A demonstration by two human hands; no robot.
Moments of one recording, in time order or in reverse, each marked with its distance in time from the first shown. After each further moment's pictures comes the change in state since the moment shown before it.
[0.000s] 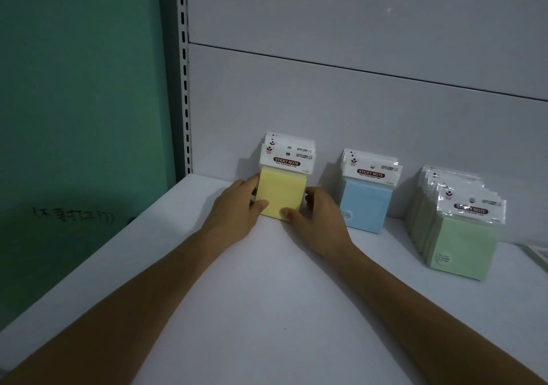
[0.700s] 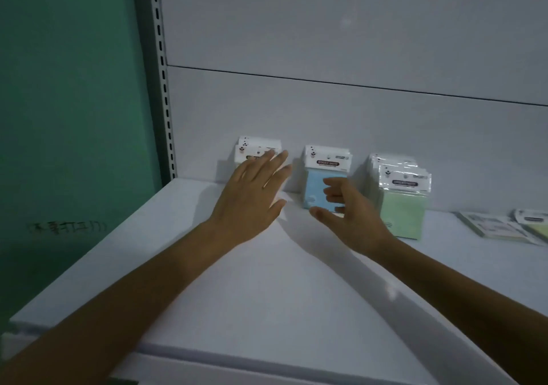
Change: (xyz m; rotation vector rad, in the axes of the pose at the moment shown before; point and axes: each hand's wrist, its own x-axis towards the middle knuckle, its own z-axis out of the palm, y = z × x) left_hand -0.032 0.067 -0.003 0.569 0.224 0.634; right_hand -0.081 0.003 -0.107 -0.038 0.028 -0.110
